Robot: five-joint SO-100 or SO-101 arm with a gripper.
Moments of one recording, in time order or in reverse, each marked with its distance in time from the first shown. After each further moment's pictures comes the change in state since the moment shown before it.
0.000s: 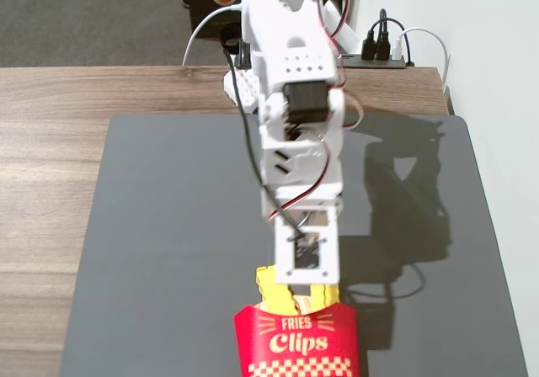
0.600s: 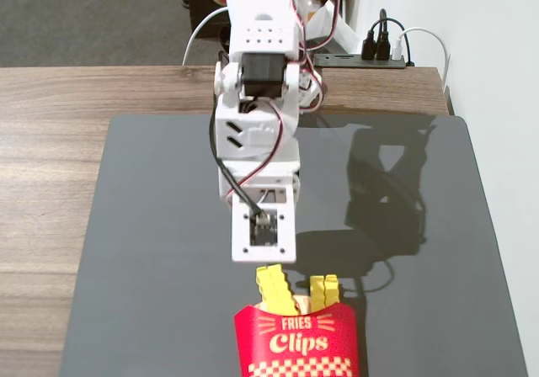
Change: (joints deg) arm 8.9 4.9 2.2 0.2 -12.0
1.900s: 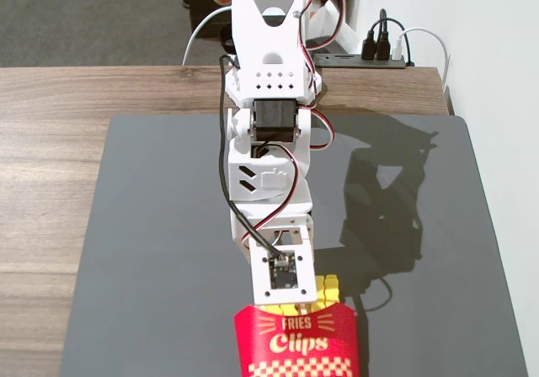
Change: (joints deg) arm -1.9 -13.2 -8.1 -6.0 -1.7
